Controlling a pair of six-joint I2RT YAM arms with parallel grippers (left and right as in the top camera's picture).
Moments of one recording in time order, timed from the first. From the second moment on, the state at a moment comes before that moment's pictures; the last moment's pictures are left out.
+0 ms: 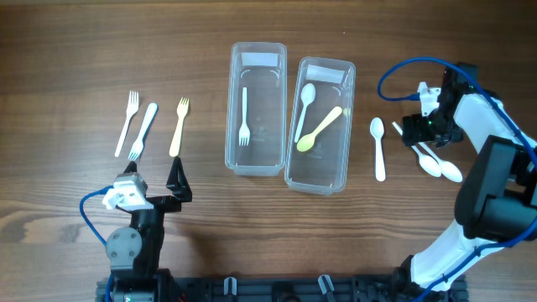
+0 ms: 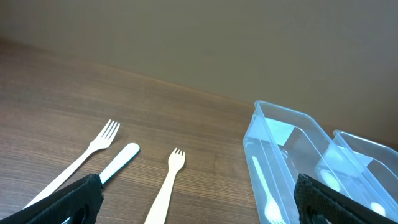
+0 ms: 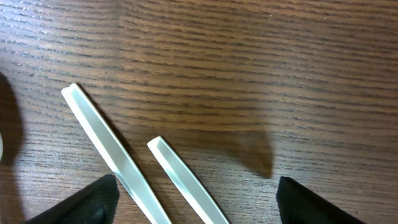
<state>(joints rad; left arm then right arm) 0.02 0.01 0.01 -0.07 0.03 -0.29 -0.26 1.93 1.22 -0.72 0.02 -0.34</state>
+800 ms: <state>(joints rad) 0.02 0.01 0.01 -0.07 0.03 -0.29 -0.26 1.93 1.22 -0.69 0.02 -0.34</state>
